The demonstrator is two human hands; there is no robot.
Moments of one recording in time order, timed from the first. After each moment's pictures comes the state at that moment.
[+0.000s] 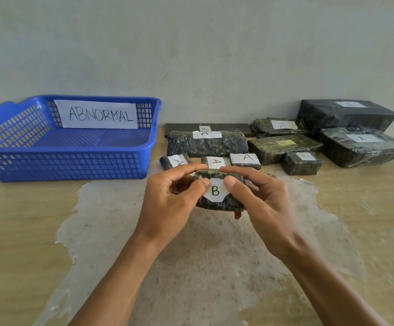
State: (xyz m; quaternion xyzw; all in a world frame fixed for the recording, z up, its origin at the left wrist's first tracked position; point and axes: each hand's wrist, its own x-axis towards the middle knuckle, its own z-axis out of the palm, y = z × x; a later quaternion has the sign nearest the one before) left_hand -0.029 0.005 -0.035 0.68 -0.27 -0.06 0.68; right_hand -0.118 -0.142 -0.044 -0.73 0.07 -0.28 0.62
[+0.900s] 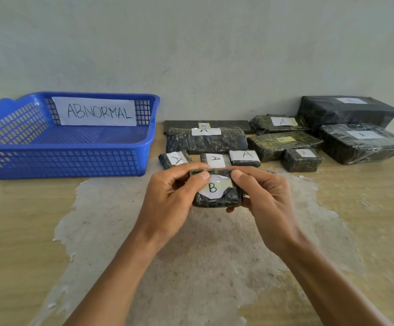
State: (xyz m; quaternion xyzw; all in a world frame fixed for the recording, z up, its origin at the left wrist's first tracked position) left_hand -0.028 0.004 -0.037 0.67 -0.29 -0.10 0.68; right_hand -0.117 -0.139 -0.039 -0.67 0.07 -0.29 0.68
